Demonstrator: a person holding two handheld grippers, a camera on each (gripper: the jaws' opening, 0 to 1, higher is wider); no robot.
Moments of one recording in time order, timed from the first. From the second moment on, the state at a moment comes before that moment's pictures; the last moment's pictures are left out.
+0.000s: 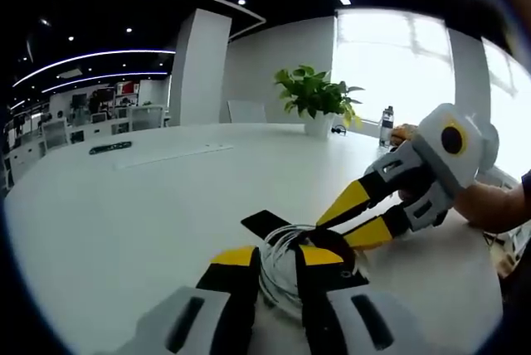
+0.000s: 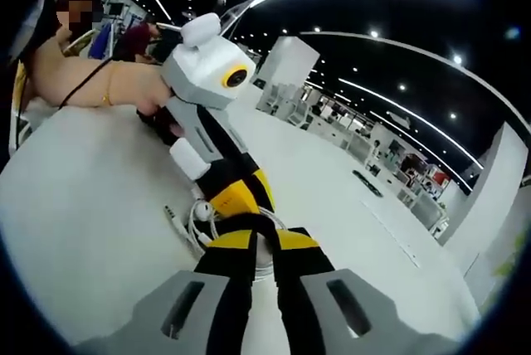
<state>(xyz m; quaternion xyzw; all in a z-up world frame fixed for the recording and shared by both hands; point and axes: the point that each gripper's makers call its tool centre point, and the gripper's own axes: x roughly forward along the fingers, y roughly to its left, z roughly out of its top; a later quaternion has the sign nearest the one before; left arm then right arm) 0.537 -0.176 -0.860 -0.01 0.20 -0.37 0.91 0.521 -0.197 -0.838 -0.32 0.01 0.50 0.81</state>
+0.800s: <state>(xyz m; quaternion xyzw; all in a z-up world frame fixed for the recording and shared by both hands) 0.530 -0.182 -0.861 0.00 0.20 -0.39 0.90 0.529 -0.201 -0.831 -0.25 0.03 0.49 0.83</state>
